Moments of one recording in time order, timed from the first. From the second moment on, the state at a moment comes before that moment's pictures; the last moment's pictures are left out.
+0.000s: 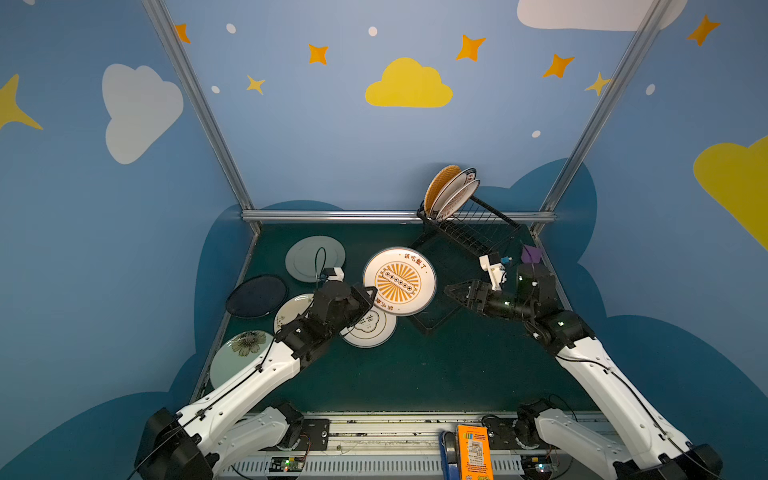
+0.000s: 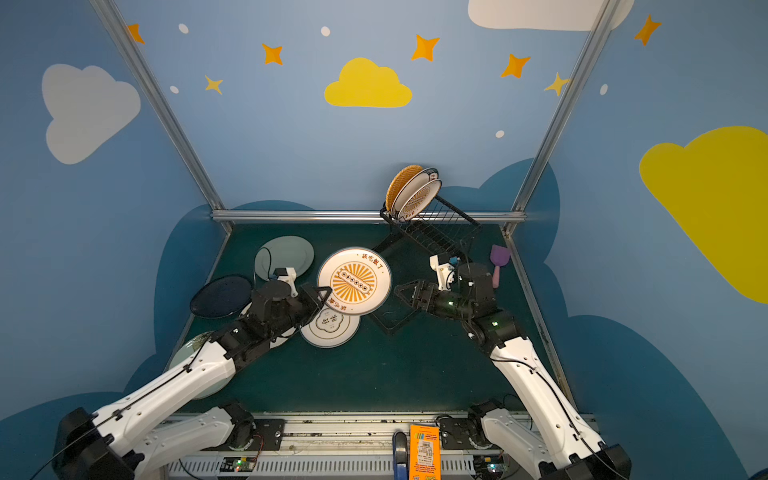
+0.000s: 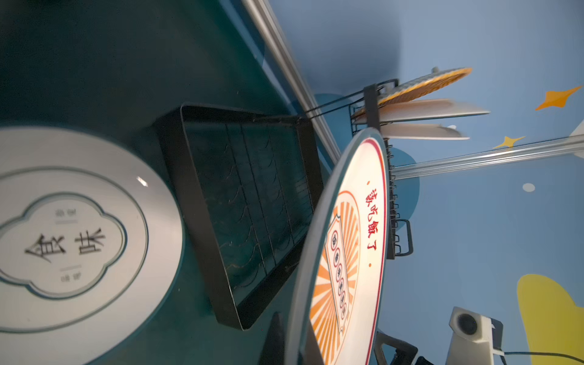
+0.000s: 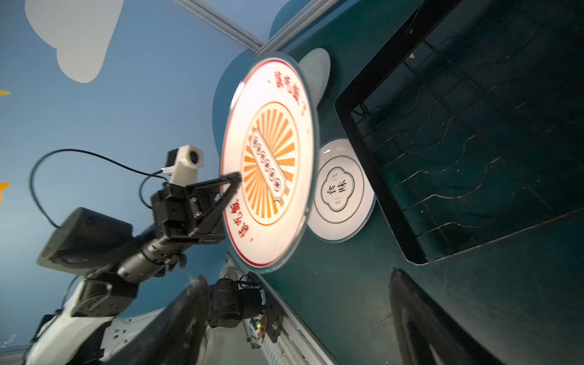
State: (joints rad) left arm -0.64 1.03 0.83 -0.17 -0.07 -1.19; right arm 0.37 0.96 0.90 -0.43 -0.61 0.69
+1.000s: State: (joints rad) left arm -0.86 1.82 1.97 -0.13 -0.48 0.24; right arm 0.35 0.94 0.63 -0.37 -0.70 0.65
